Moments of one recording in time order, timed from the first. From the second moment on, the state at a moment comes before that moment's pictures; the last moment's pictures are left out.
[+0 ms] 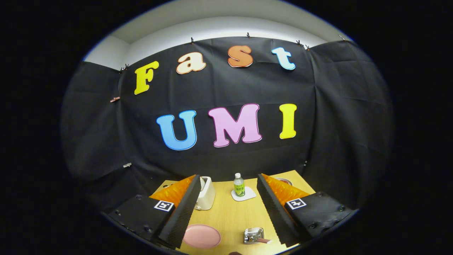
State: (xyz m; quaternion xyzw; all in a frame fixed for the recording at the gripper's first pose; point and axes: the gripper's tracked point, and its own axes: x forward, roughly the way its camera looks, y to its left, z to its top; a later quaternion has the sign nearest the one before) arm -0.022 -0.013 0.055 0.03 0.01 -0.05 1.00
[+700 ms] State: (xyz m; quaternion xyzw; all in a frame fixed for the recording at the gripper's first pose) arm -0.029 0.003 0.051 0.00 -0.07 -0.09 0.99
